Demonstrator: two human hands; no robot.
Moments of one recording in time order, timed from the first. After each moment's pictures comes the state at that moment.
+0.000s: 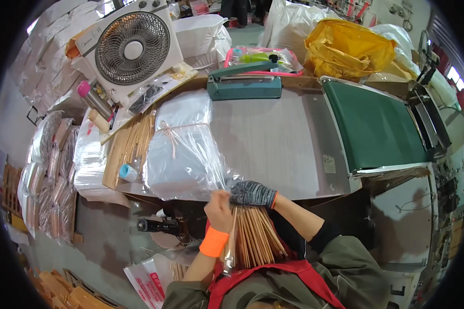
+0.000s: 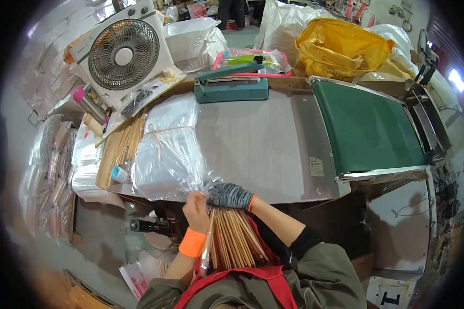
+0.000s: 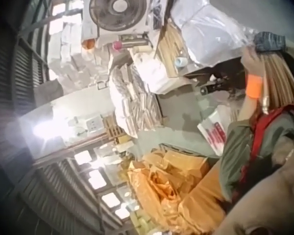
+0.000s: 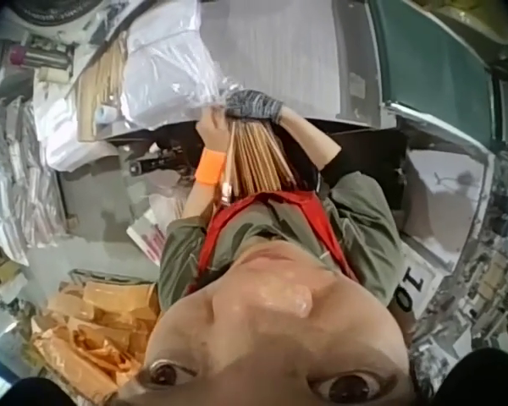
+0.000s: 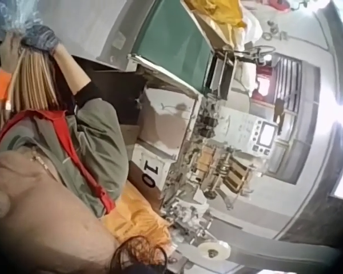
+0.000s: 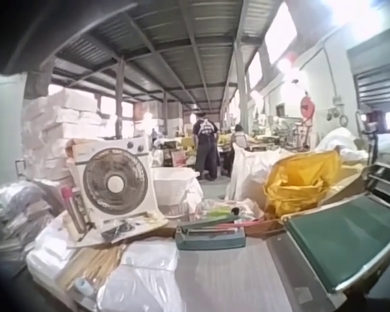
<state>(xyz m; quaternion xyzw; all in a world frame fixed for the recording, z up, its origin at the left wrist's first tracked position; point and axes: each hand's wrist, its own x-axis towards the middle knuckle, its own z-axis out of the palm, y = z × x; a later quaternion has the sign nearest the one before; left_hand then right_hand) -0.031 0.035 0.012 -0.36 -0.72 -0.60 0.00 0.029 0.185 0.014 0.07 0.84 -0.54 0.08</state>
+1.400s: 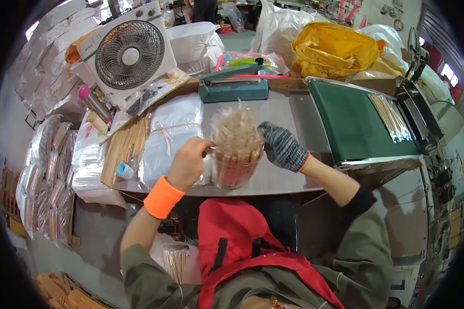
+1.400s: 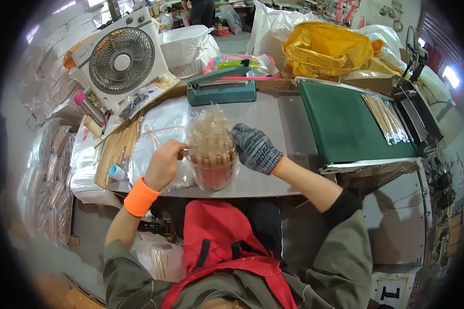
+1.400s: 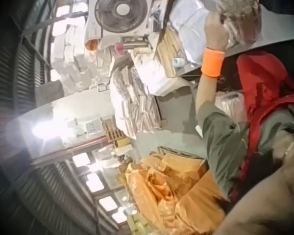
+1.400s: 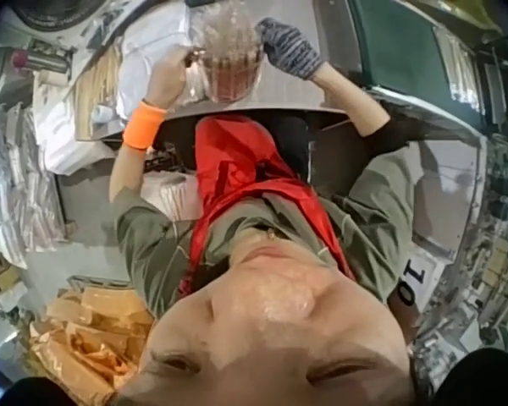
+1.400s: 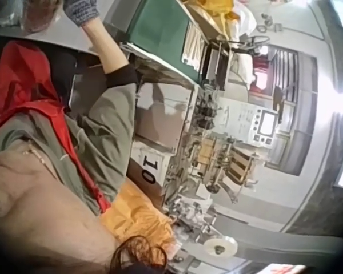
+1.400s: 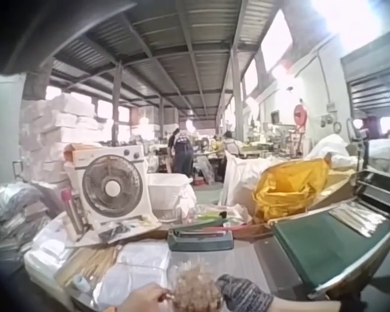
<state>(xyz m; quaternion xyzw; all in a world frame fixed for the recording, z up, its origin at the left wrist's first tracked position) -0.114 0.065 0.147 -0.68 -0.64 -0.37 0.01 0.088 0.244 0.142 0.11 0.96 -0.10 -0.26</state>
